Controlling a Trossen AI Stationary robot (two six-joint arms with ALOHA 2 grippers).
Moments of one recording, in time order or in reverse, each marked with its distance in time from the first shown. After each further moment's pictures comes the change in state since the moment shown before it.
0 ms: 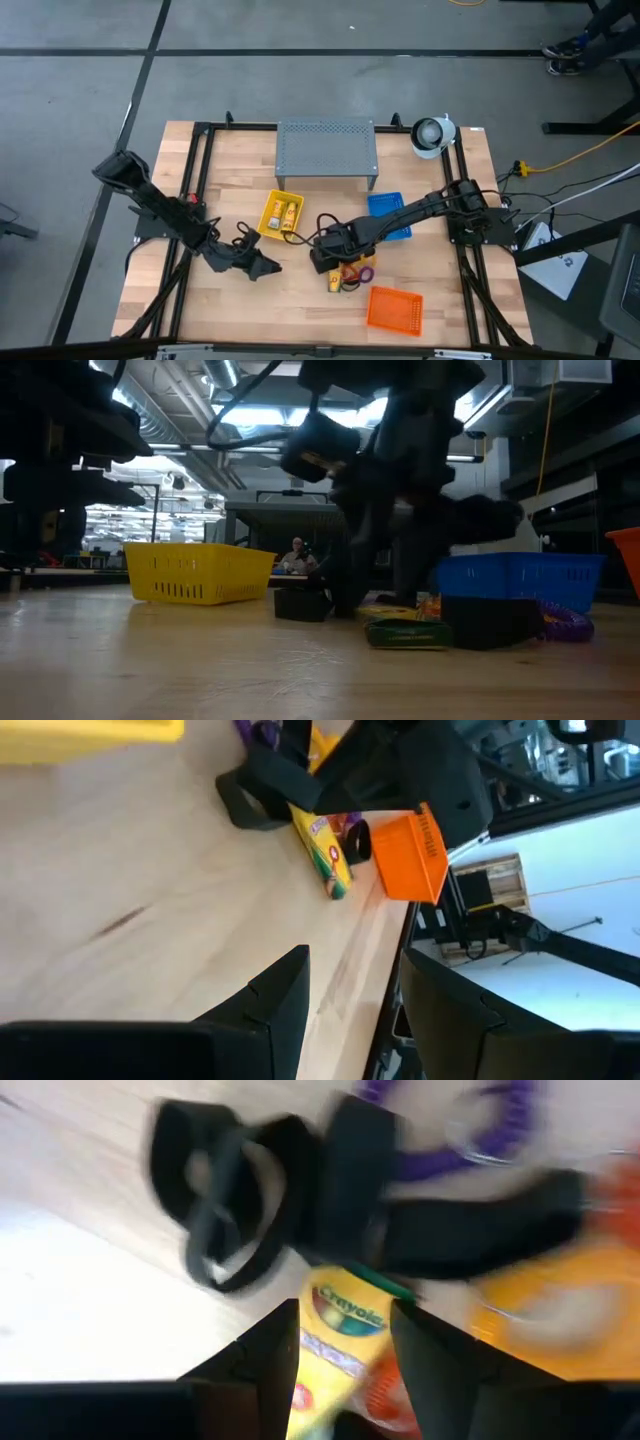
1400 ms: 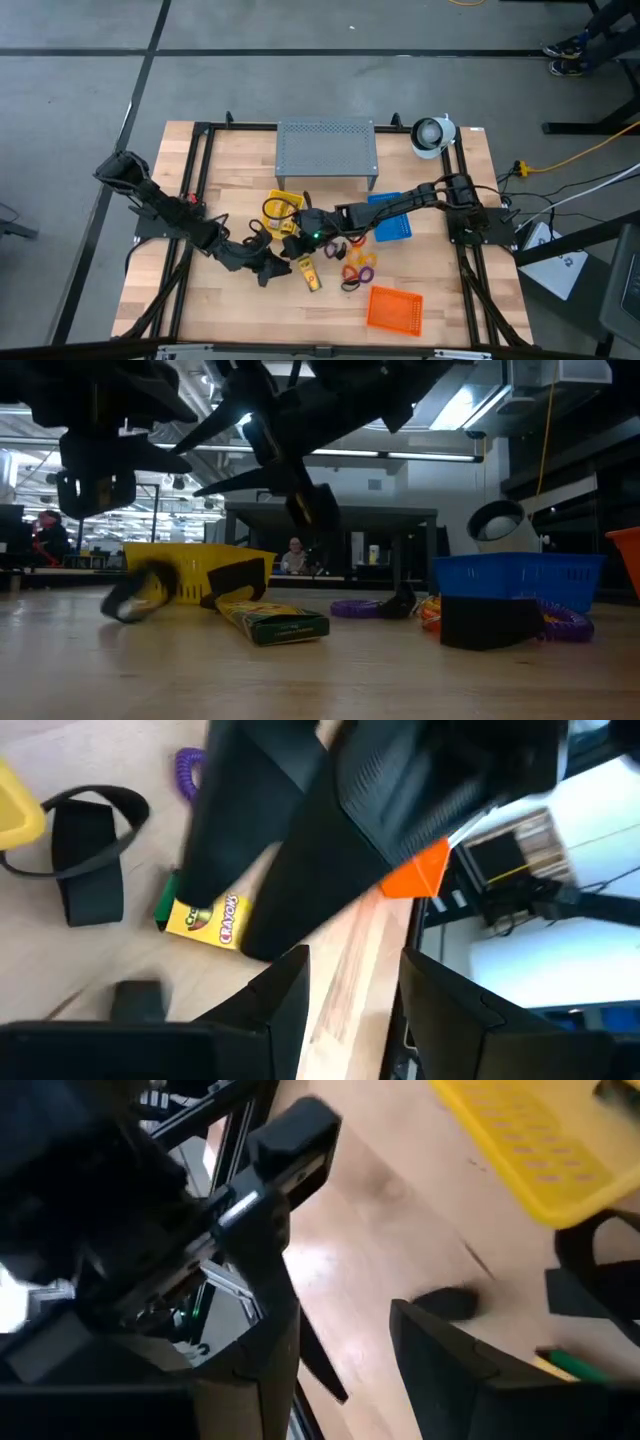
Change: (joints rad) left arm 0.084 0.005 0.177 -0.211 0.096 0.212; right arm -0.116 0.019 -0.012 0.738 -0.101 -0.219
